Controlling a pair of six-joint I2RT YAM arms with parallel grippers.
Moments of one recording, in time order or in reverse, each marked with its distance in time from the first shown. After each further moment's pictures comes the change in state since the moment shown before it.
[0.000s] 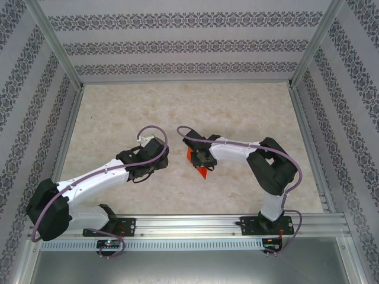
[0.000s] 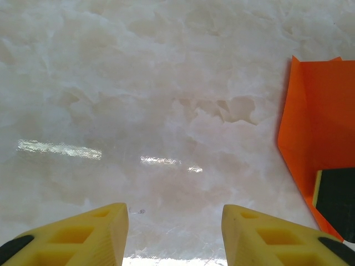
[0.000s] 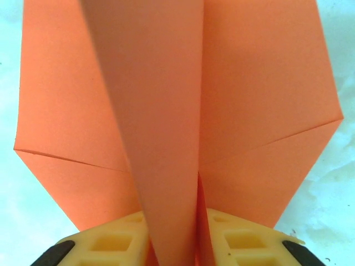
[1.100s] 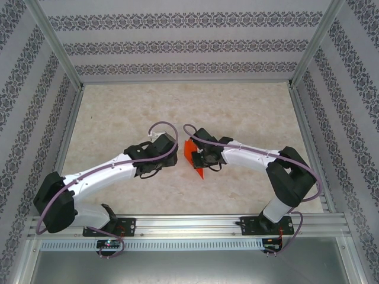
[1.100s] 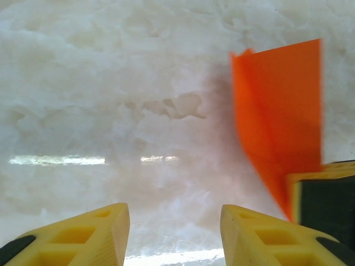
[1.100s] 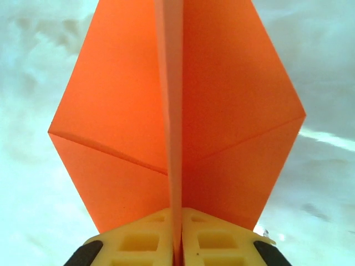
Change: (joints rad) left arm -0.058 0.076 0.114 -0.027 0.011 0.053; right arm -0.015 -0.194 -0.091 0.066 -0.136 -0.115
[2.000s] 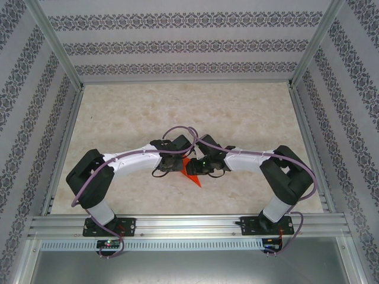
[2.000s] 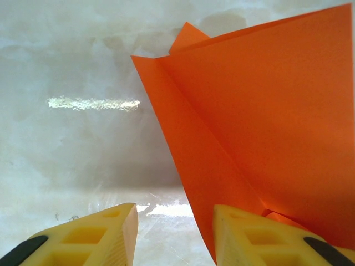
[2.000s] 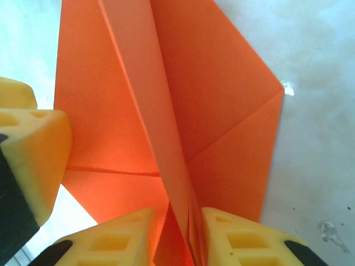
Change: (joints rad) left arm -0.006 0.354 0.140 -0.078 0.085 -0.002; right arm -0.033 0.026 -0.198 0.351 -0.379 0.013
